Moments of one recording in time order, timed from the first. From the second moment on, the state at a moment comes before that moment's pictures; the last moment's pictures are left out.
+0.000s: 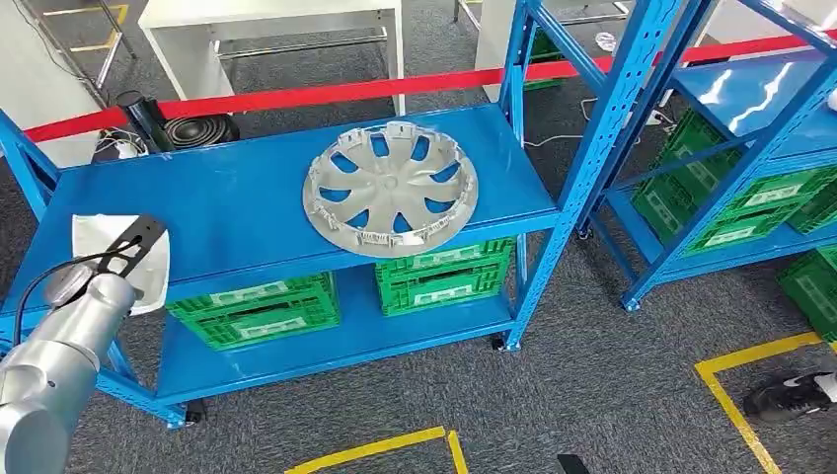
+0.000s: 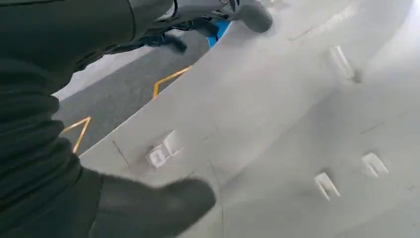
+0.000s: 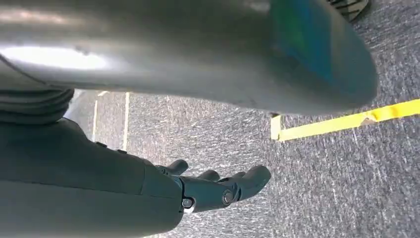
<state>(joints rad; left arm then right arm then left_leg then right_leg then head) -0.95 0.20 0.12 -0.24 -1.16 0.04 0.49 -0.05 0.06 -0.30 -0.17 0.26 0.00 0.04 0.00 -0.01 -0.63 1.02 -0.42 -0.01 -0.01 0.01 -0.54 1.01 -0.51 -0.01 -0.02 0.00</state>
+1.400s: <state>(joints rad) -0.97 0.11 0.16 -0.25 -1.21 0.14 0.32 -0.05 0.06 -0.32 -0.17 0.27 0.00 0.04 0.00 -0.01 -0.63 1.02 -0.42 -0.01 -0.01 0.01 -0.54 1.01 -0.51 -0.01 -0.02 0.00</state>
